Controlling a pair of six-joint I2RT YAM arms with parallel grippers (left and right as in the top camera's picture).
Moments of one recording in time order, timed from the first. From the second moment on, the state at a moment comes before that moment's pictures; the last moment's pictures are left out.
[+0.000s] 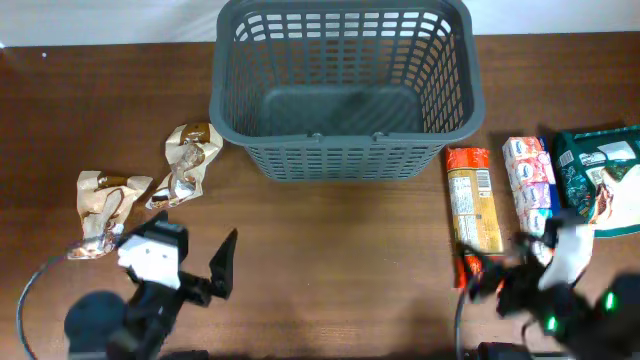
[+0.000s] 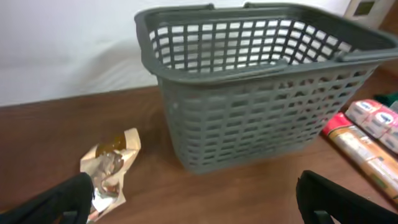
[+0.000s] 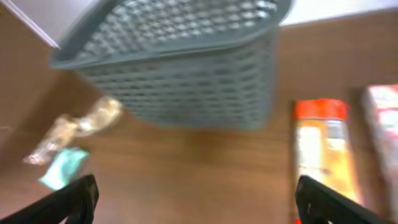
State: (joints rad) left arm 0.05 0.38 0.78 -0.68 0.35 0.05; right arm -0.09 0.55 1.11 -1.09 -0.43 0.12
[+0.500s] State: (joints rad) left arm 0.05 0.51 0.78 -0.62 0.28 0.07; right arm -0.09 1.20 1.43 -1.35 -0.05 -0.01
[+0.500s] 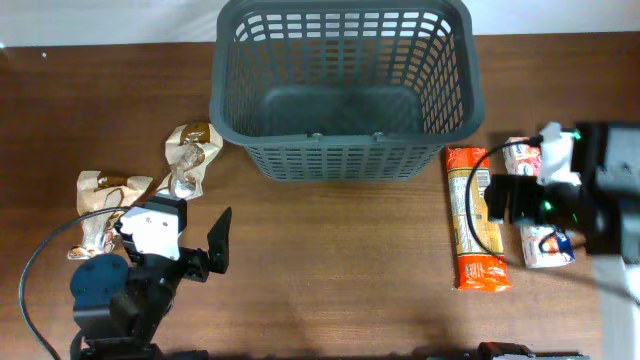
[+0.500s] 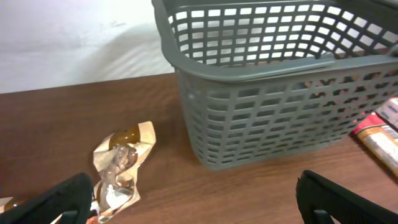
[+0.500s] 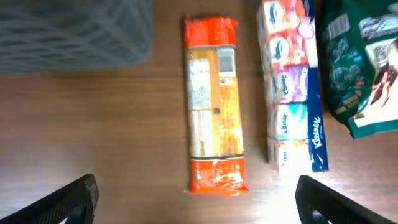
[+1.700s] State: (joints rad) left arm 0.05 0.54 0.78 -0.63 0.27 0.07; right arm -0.10 1.56 1.29 -1.19 -0.16 -0.21
